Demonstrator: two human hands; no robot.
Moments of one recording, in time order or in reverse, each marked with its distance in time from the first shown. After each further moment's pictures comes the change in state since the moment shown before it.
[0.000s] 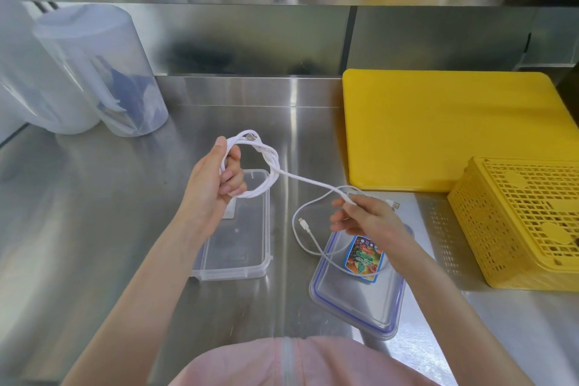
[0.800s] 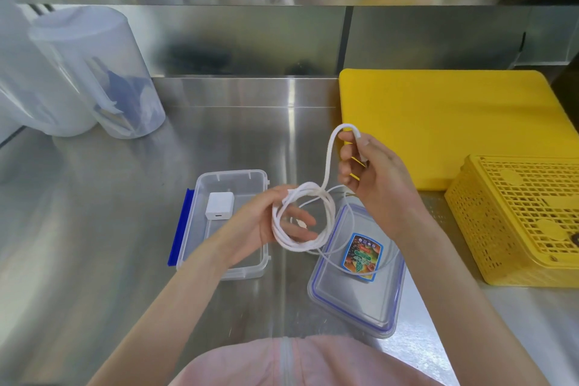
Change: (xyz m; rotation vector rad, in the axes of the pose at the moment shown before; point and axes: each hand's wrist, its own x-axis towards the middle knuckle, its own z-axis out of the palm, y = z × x) left_hand -0.027 -0.028 0.026 0.124 -0.448 -0.405; right_hand 0.000 -0.056 0.001 0.487 -0.008 -0.284
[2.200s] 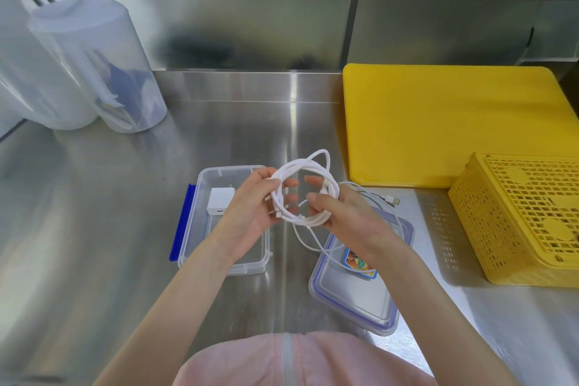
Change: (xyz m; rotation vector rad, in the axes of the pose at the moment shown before) left_hand 0.008 -0.003 -0.006 -0.140 0.273 0.189; right_hand -0.012 0.050 0.004 -0.242 -0.139 0.323
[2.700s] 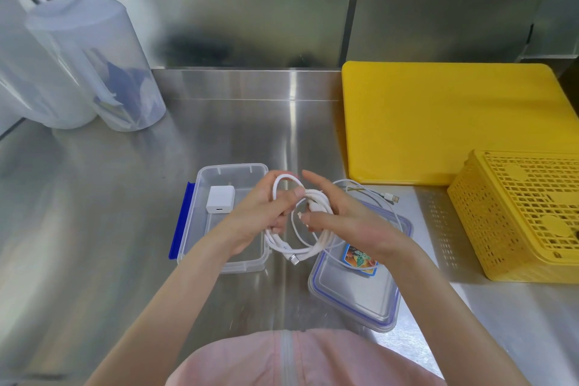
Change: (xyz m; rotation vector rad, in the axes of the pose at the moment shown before) left_hand -0.005 0.004 0.010 0.492 -0.068 -0.045; right_hand -0.012 -0.010 -0.002 -0.336 -0.176 -0.048
